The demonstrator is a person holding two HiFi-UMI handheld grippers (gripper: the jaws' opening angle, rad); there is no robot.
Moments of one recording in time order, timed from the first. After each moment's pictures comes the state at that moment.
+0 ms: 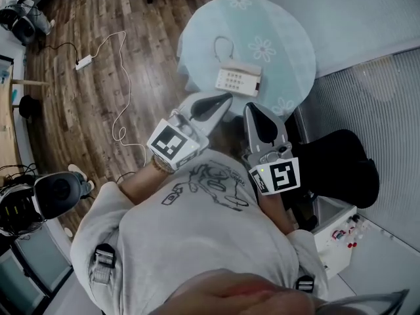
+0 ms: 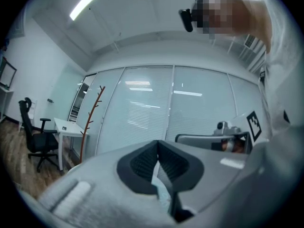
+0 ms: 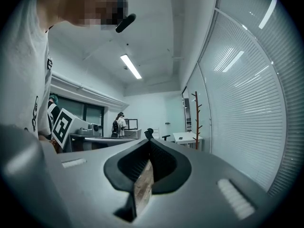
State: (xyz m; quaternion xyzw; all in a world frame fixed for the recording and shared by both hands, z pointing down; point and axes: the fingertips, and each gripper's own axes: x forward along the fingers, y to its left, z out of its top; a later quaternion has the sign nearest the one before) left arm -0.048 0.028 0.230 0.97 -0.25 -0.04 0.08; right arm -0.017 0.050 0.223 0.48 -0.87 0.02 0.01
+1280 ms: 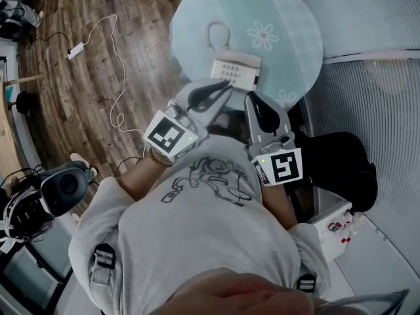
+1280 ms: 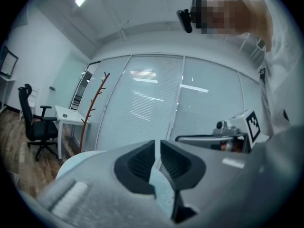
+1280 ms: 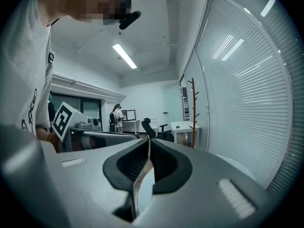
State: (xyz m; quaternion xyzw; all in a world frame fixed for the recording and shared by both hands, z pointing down) left arm -0.002 -0.073 0.285 0.96 -0.24 0.00 0.13; right arm 0.032 -0.054 0.277 0.49 -0.87 0.08 0.05
